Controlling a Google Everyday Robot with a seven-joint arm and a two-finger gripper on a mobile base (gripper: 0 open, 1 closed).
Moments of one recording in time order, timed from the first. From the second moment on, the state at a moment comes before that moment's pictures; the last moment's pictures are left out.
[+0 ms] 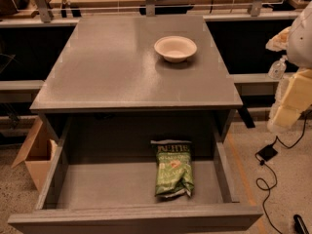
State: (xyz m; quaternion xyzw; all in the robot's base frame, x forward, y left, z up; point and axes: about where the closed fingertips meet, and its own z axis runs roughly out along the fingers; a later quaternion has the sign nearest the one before) arm 0.438 -0.216 0.980 -0.60 0.78 -0.04 0.16
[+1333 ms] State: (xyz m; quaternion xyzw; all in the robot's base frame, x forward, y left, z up) arm 0.424 -0.158 0.904 -0.54 0.82 0.05 0.19
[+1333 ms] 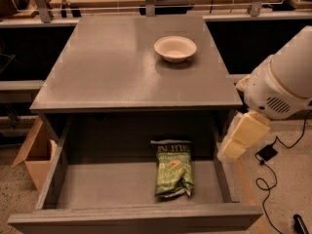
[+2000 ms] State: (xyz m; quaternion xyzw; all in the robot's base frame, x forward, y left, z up) arm 0.445 -0.139 0.843 -0.45 0.84 0.11 0.26
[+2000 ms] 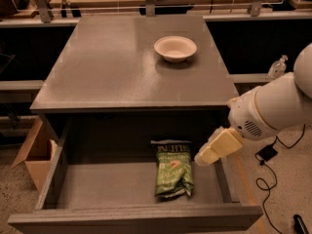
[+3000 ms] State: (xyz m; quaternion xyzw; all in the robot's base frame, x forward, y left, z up) arm 0.446 -0.131 0.777 -0.45 0.84 0.15 0.24
